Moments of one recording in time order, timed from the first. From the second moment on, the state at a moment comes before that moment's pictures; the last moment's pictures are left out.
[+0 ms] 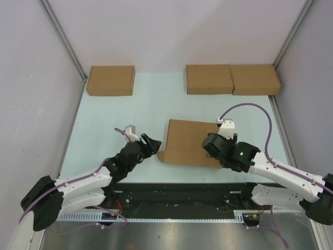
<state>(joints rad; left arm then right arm) -0.82 0.98 0.27 0.29 -0.35 -0.98 0.99 1.01 0.87 -0.89 0.71 0.82</state>
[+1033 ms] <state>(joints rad) -0.71 1.41 0.49 0.44 -0.18 -0.88 0.62 1.31 0.82 -0.60 0.39 0.74</state>
